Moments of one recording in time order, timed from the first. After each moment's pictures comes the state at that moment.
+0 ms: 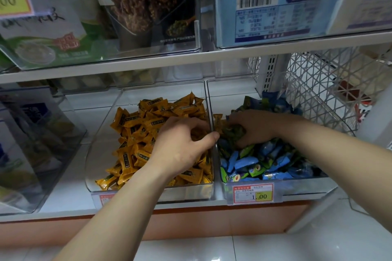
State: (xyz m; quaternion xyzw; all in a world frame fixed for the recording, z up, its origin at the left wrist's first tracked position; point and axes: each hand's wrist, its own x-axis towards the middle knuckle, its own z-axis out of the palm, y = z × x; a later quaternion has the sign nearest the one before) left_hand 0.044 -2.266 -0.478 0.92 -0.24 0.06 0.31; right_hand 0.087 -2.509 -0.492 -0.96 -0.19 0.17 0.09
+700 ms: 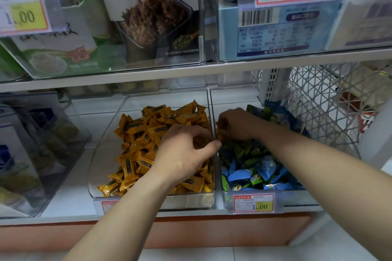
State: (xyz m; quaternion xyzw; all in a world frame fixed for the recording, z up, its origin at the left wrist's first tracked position) left_hand 0.044 -2.268 -0.476 0.91 -0.25 0.08 0.32; right_hand 0.117 -2.479 -0.495 -0.98 -0.13 0.07 0.13
